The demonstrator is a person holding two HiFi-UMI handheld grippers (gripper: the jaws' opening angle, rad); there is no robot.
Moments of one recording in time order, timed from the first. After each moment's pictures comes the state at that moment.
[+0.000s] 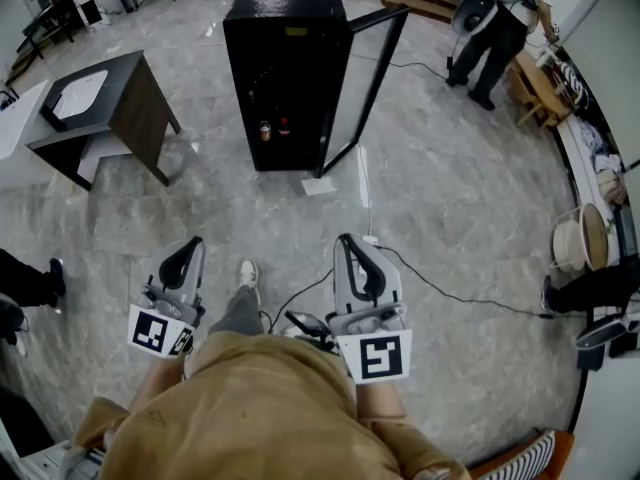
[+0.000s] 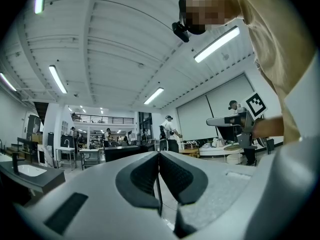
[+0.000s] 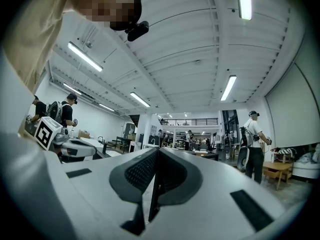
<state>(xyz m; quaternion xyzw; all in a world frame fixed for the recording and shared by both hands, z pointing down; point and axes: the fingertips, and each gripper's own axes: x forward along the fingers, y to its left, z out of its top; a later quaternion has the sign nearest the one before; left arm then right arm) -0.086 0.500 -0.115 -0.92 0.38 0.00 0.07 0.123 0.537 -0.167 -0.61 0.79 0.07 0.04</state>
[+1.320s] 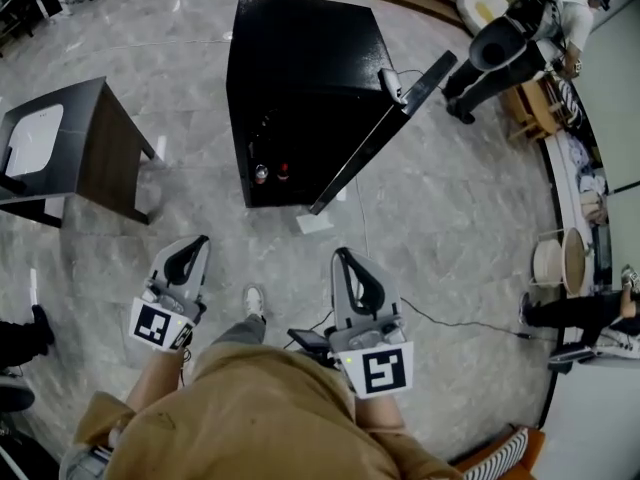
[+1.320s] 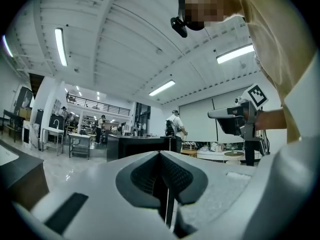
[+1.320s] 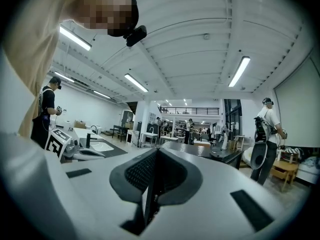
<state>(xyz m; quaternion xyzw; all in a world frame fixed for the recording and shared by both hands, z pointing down) -0.140 0.097 -0.078 -0.95 0.33 0.01 0.00 0.042 0.159 -0.173 -0.63 0.78 0.03 -0.02</state>
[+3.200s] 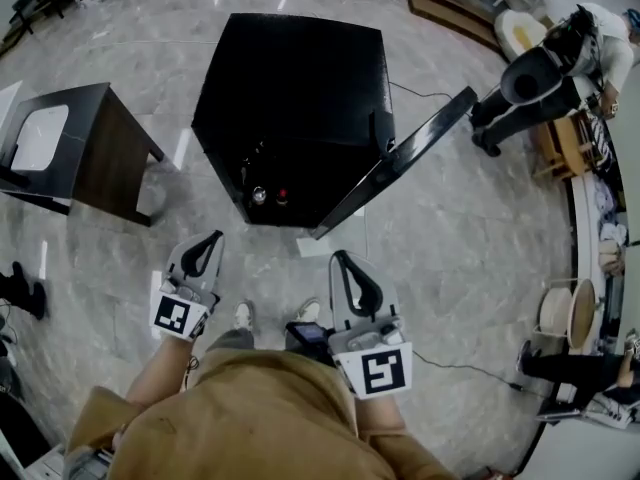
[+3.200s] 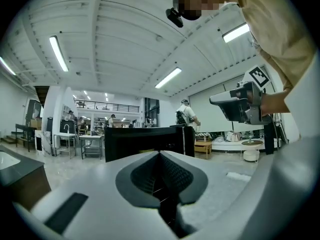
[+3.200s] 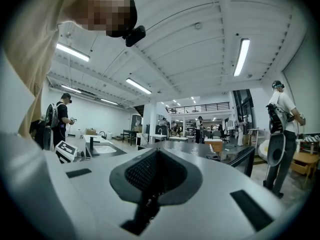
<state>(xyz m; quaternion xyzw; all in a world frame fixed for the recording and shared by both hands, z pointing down) -0.020 -0.009 -0.032 -0.91 0.40 -0.04 0.01 0.155 0.042 -0.152 -0.57 0.82 0.01 0.00</state>
